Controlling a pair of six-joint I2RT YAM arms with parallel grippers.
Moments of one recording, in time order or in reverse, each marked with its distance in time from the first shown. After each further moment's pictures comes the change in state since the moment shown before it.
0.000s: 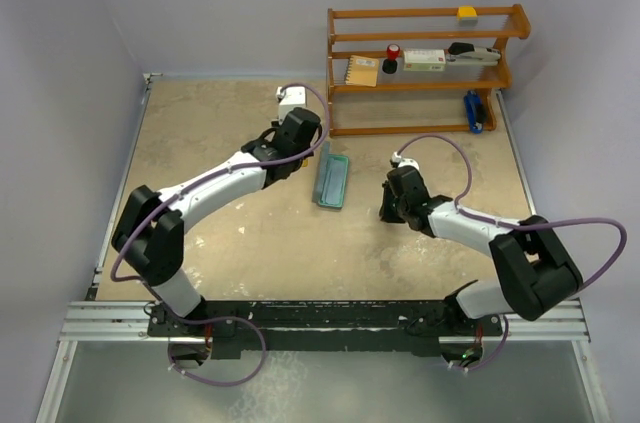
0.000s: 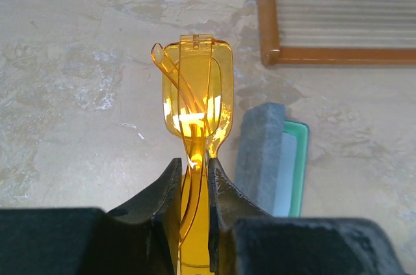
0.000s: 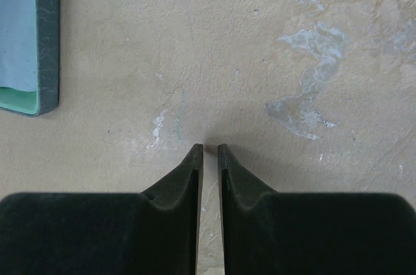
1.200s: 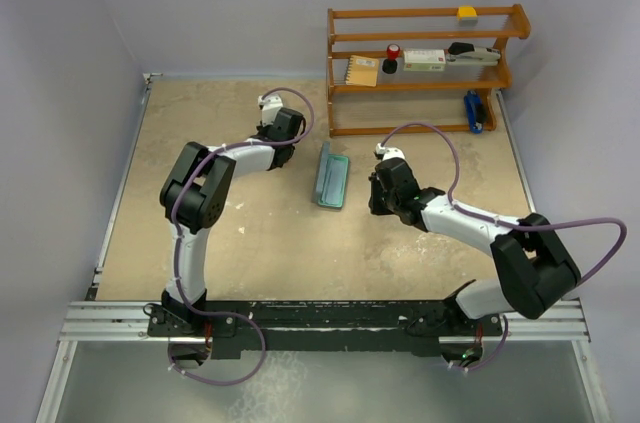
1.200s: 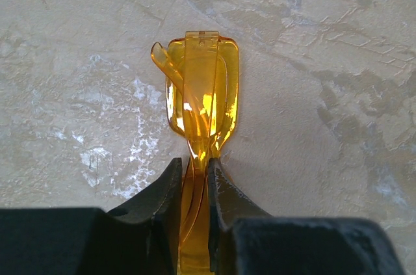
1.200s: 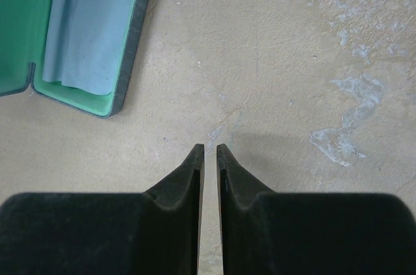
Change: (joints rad) left arm 0.223 0.427 0.062 0.263 -0.029 -0.042; right arm 0.072 0.004 0.100 -0.032 0.019 -0.065
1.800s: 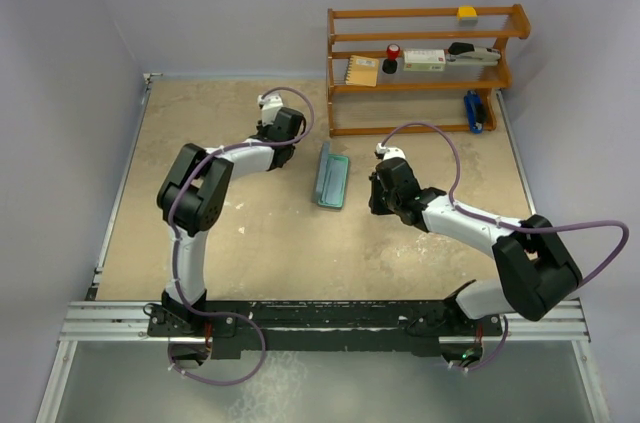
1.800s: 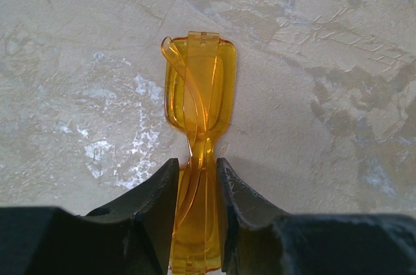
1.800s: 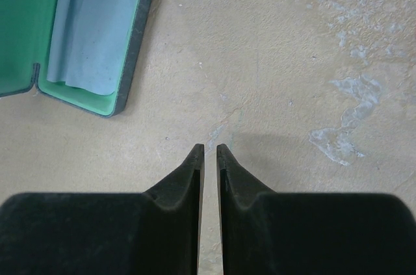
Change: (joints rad) left arm -0.008 -0.035 -0.016 -0.011 -0.004 -0.006; right arm 0.000 -0.007 0.000 -0.005 0.000 0.000
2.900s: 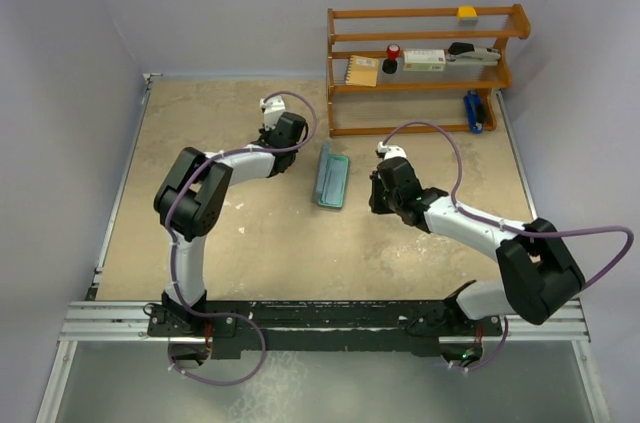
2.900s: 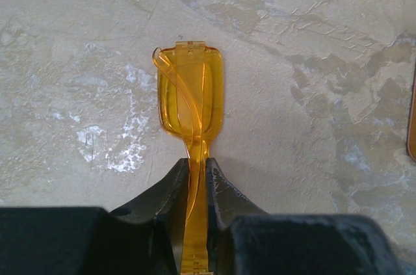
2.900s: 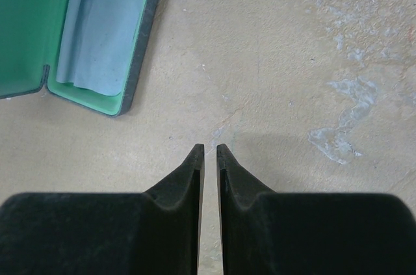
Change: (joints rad) left arm -0.030 -0.041 -0.071 0.068 -0.008 -0.003; right arm 0.000 -0.027 0.000 -0.004 0.000 0.000
